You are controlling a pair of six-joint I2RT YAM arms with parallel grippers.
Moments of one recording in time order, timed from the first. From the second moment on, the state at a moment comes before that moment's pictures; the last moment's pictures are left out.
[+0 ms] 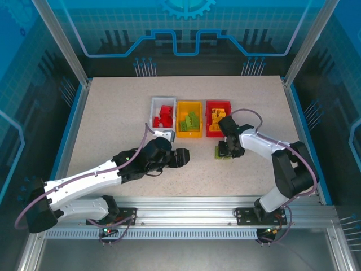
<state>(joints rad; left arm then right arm) -0.96 1.12 0.85 -0.42 -0.13 -0.91 0.40 1.58 0.92 -0.72 0.07 0.44</state>
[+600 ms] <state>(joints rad) -0.96 1.12 0.85 -0.41 -0.13 -0.92 0.34 1.54 0.85 -0.70 0.06 0.44</state>
